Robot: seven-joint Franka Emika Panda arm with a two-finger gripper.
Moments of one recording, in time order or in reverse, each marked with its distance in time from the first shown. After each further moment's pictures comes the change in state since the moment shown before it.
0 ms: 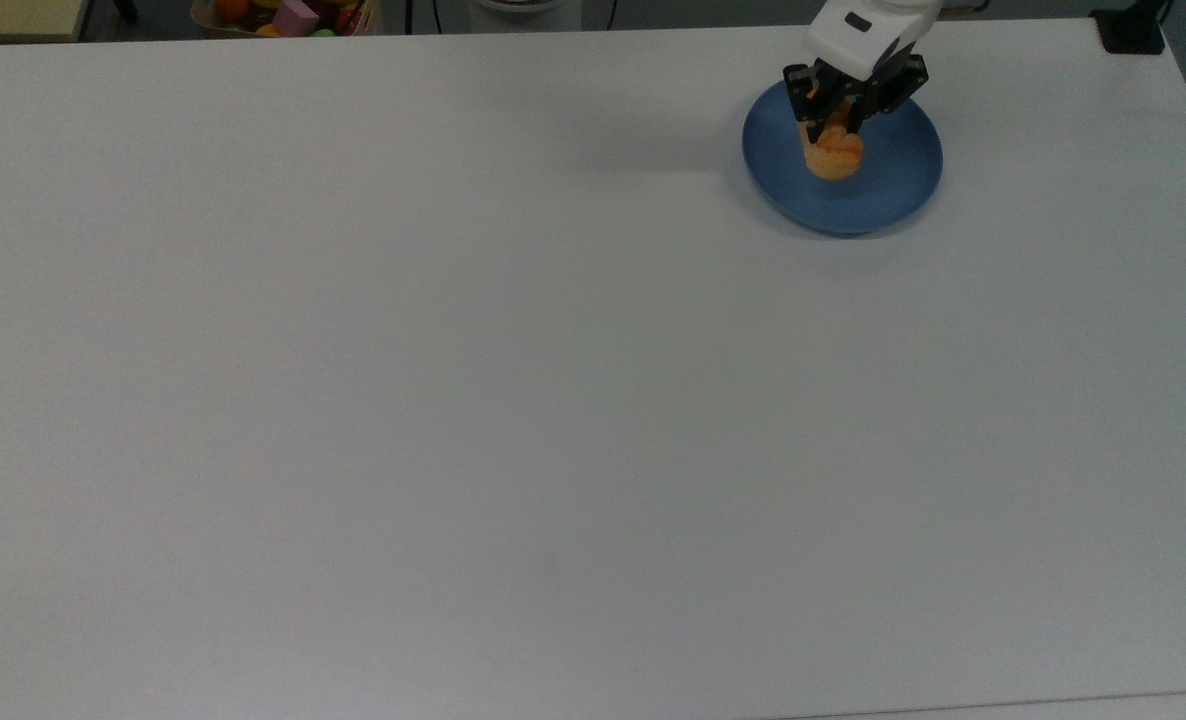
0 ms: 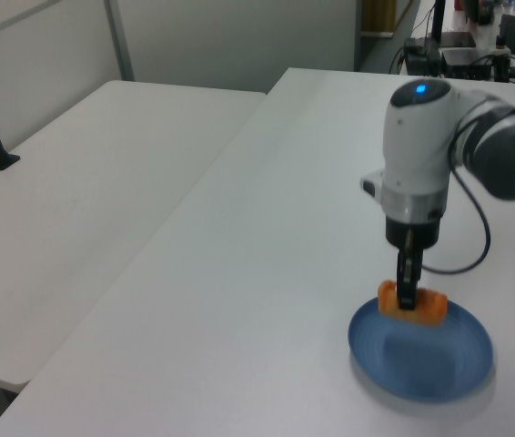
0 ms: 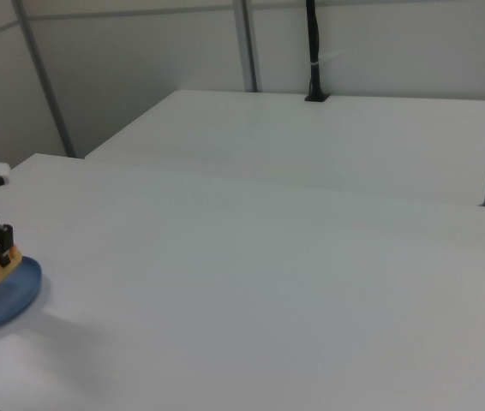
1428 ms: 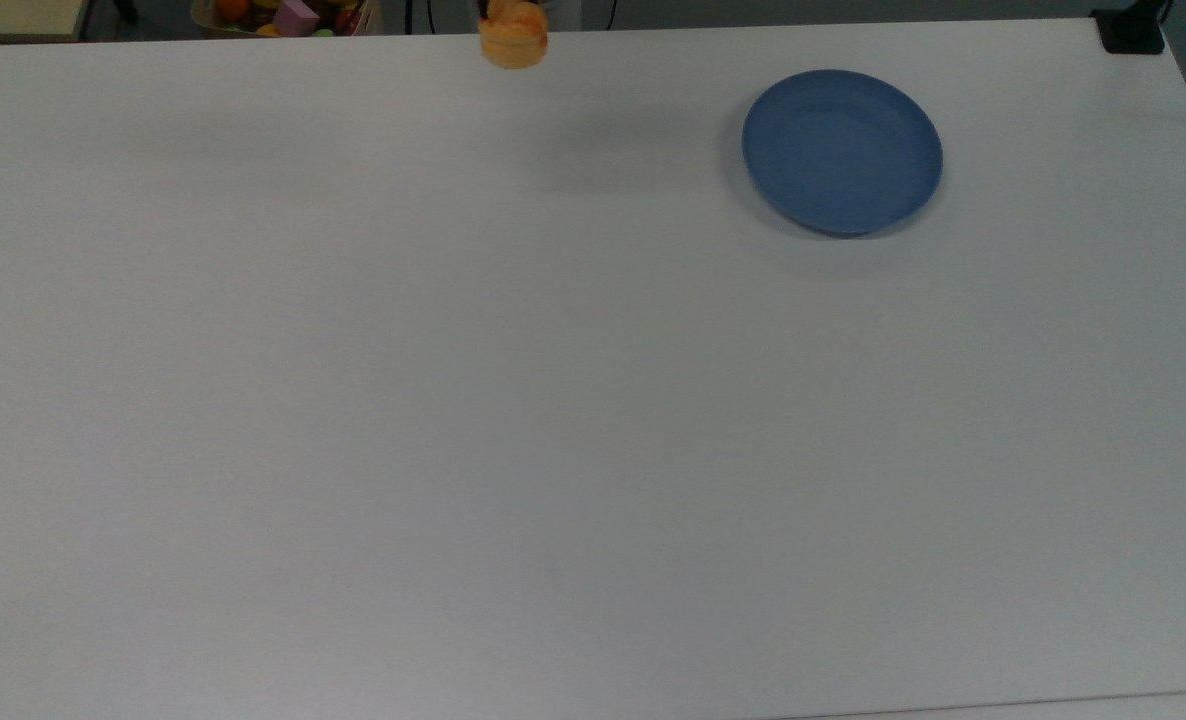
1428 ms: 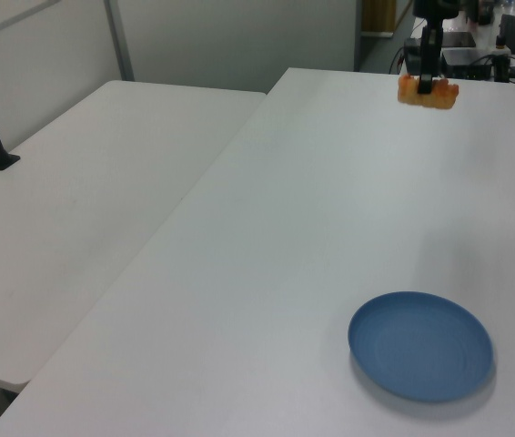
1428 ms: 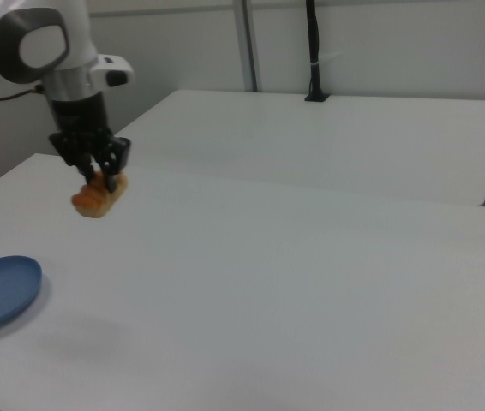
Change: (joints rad) arm -0.268 -0.302 -0.367 0.170 0.107 -0.417 -0.693
